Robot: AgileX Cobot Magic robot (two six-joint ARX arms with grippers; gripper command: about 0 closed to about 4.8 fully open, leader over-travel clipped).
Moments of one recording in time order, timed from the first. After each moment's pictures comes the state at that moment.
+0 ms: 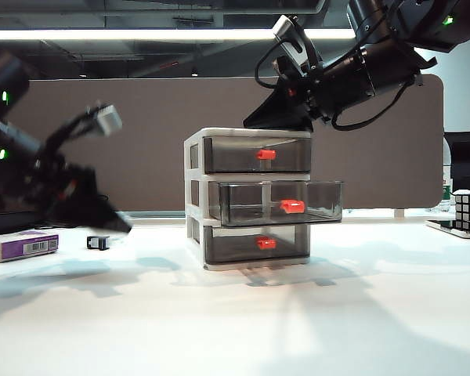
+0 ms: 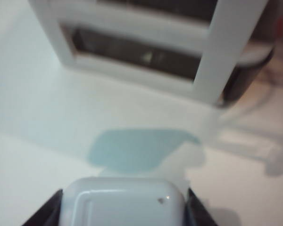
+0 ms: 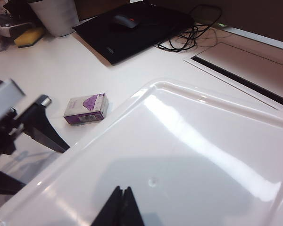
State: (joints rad) left arm -0.17 1.58 0.69 0.19 0.59 0.54; right arm 0.33 1.76 1.15 0.21 -0.70 -0.08
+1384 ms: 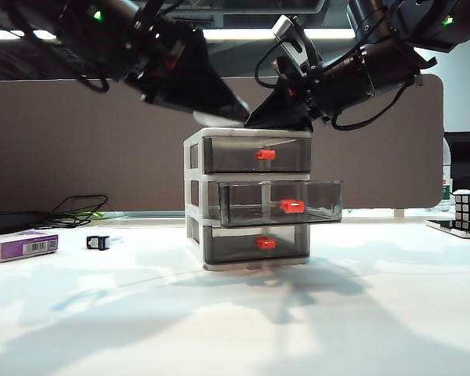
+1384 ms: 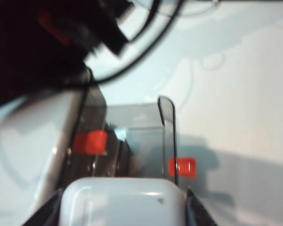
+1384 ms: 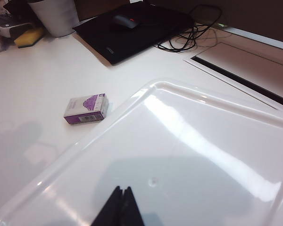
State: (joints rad) left arm -0.63 1.35 0.85 0.02 0.40 0.47; right arm 0.33 1.76 1.15 0.21 -0.70 -0.08
